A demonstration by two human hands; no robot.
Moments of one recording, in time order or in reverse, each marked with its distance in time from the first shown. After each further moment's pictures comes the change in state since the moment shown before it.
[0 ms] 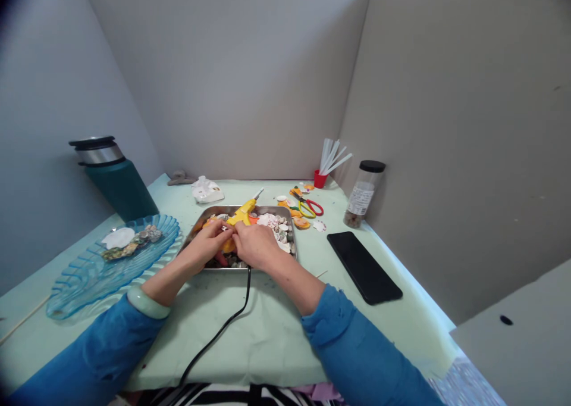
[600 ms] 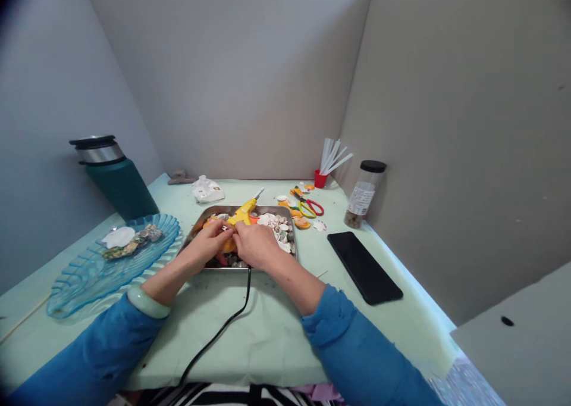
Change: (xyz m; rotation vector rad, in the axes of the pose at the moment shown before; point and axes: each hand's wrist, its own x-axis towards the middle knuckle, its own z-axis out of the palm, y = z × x) left_hand 0.000 0.000 -0.001 0.028 0.004 0.010; right_hand 0.000 0.001 0.002 0.002 0.005 -0.007
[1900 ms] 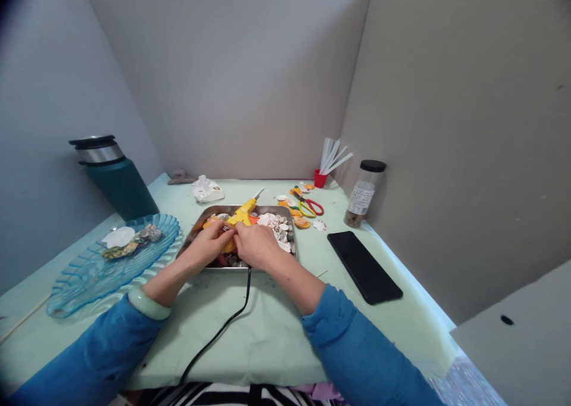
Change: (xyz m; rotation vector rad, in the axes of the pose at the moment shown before) left_hand -0.002 0.002 -0.001 0.228 0.031 0.075; right_hand -0.001 -0.002 -0.004 -0.020 -0.036 0.006
